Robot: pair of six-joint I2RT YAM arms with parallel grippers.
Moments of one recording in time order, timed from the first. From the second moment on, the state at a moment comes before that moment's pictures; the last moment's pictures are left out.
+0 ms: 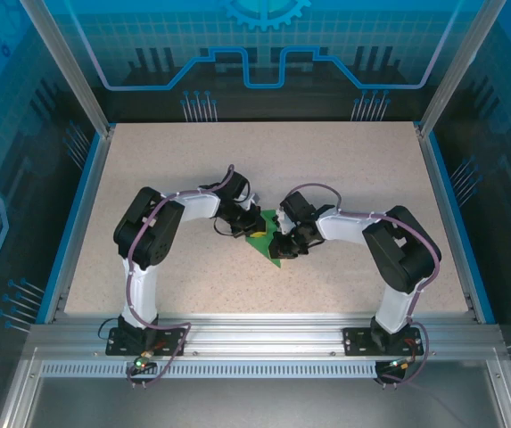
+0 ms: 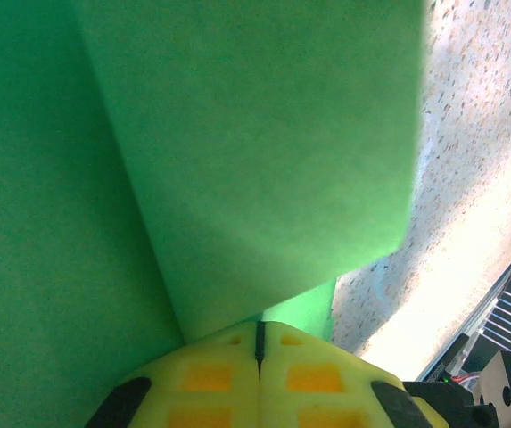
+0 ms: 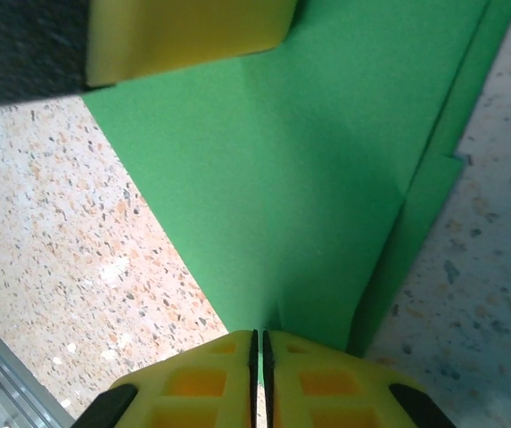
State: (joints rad) left arm -0.45 2.05 1.23 -0.36 0.66 -0.69; right arm 0.61 1.80 0.96 -0.42 -0.47 0.49
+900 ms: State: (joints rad) left arm -0.45 2.05 1.22 -0.37 0.68 -0.69; right arm 0.63 1.73 0.87 -0.44 -0.46 0.49
